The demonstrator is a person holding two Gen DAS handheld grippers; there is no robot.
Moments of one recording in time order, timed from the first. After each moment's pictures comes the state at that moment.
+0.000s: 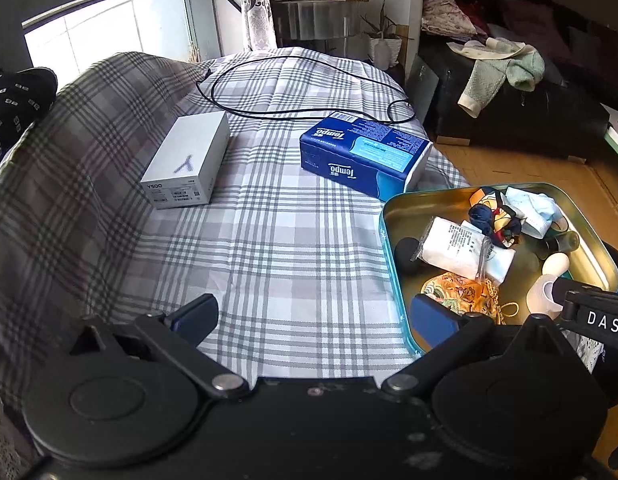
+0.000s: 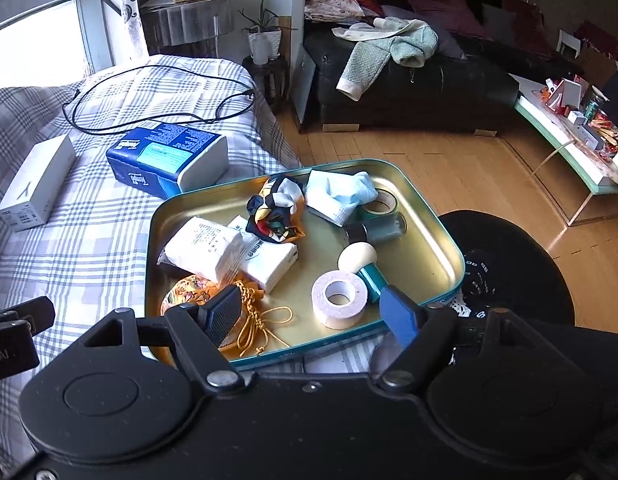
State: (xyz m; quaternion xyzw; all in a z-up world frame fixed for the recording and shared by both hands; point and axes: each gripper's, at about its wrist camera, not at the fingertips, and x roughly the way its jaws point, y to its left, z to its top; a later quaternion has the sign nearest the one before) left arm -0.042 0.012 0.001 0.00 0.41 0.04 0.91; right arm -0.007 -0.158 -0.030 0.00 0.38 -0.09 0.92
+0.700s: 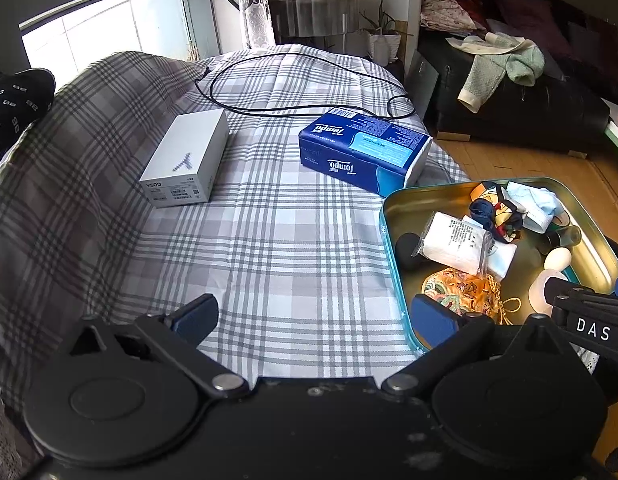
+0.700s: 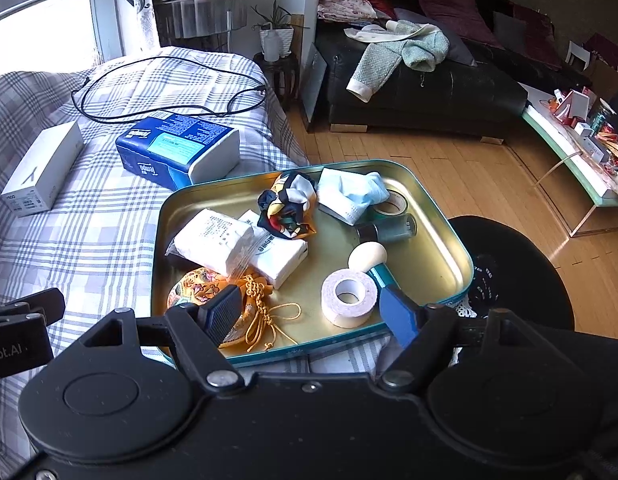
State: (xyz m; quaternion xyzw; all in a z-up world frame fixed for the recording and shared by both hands) left arm -0.041 0.012 0.000 0.01 0.41 0.03 0.91; right arm -0.007 -0.150 -0.032 -0.01 0.38 -0.08 0.92
